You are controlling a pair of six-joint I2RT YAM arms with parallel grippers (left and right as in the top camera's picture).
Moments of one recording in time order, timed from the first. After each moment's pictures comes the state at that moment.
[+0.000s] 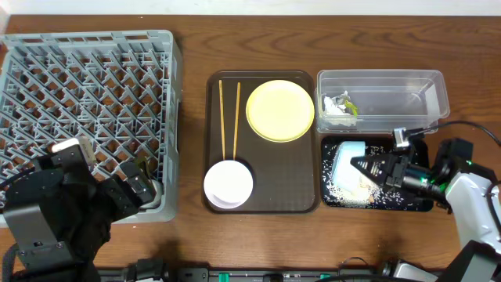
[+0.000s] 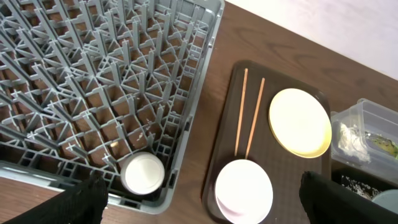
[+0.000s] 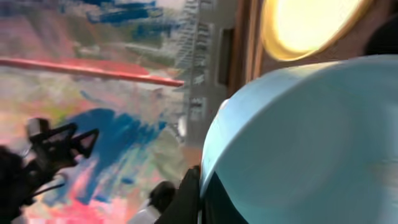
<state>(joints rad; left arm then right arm) 0.18 0.76 1.36 -1.32 0.13 -0.27 -0.38 1.38 0.73 -0.97 -1.39 -0.24</state>
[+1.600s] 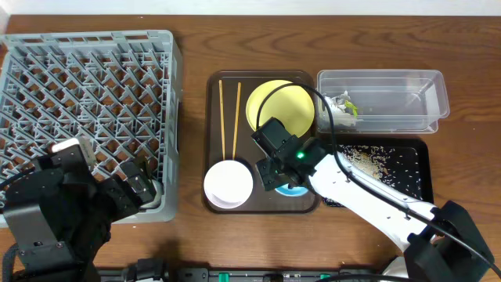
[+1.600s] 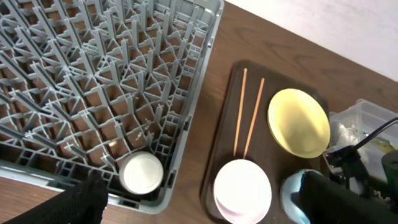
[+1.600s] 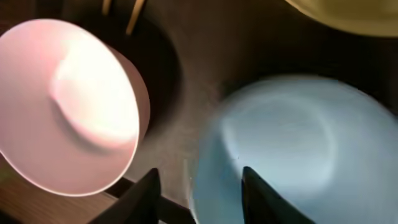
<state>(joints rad) 0.18 0.76 1.36 -1.32 0.13 -0.29 0.79 1.65 1.12 -0.73 -0.05 0.43</state>
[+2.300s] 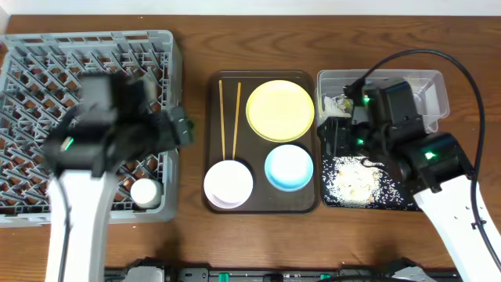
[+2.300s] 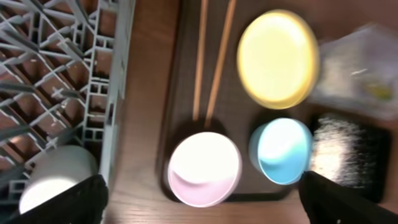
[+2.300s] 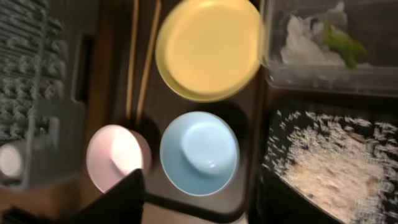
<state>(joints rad) -0.06 1.29 1.41 -1.24 0.23 -0.33 0.36 1.24 1.26 -0.98 -0.18 0.40</state>
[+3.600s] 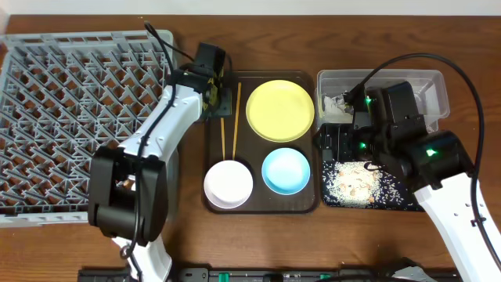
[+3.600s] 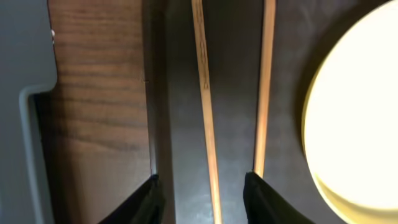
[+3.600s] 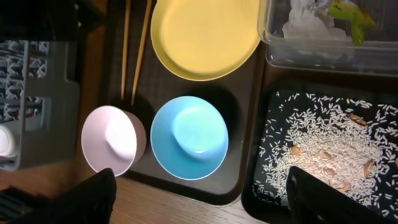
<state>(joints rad) -0.28 1.92 1.42 -0.73 -0.03 -0.27 0.35 1.25 1.26 -1.04 -0.21 0.36</state>
